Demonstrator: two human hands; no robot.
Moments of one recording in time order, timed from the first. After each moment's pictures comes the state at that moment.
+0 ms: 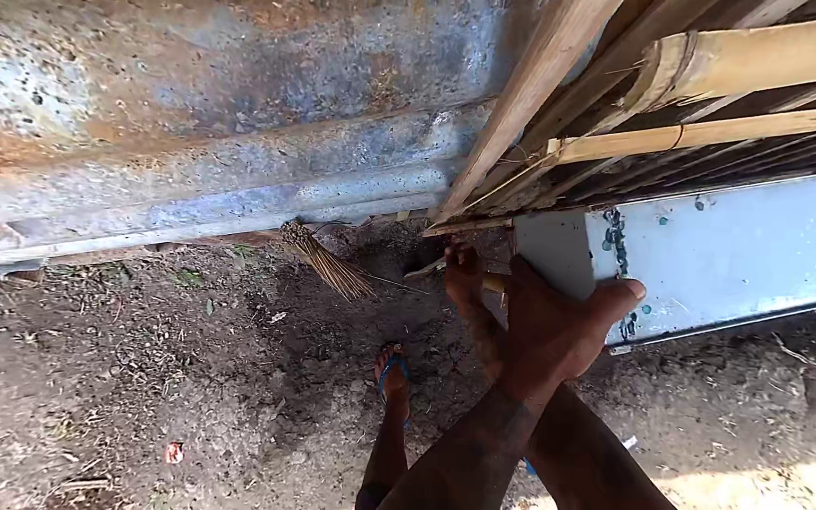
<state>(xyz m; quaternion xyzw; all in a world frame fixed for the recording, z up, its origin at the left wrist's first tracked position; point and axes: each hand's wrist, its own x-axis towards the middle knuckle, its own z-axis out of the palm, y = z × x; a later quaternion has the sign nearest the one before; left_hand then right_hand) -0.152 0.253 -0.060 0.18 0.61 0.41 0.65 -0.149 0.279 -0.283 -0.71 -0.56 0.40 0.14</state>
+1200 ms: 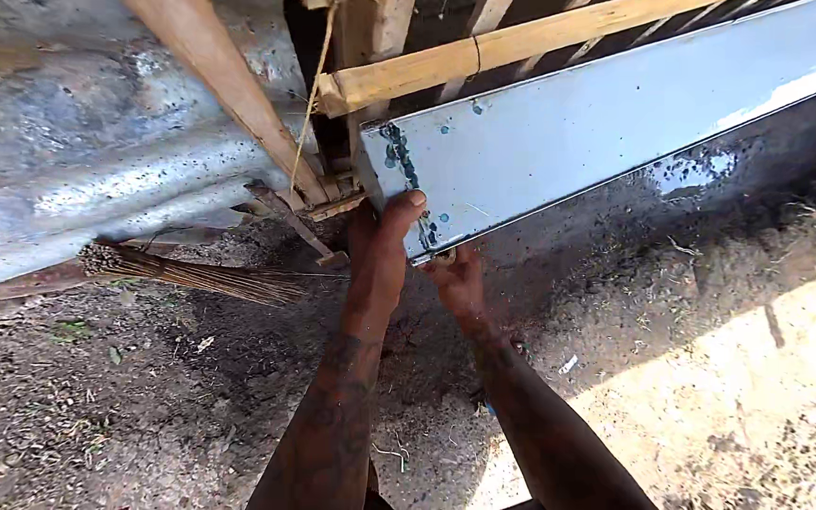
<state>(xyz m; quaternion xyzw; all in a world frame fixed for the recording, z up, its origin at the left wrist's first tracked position) -0.165 0.276 -0.097 0.23 0.60 0.46 0.61 -0.011 0.247 -0.198 -0.55 -0.48 0.52 0.44</state>
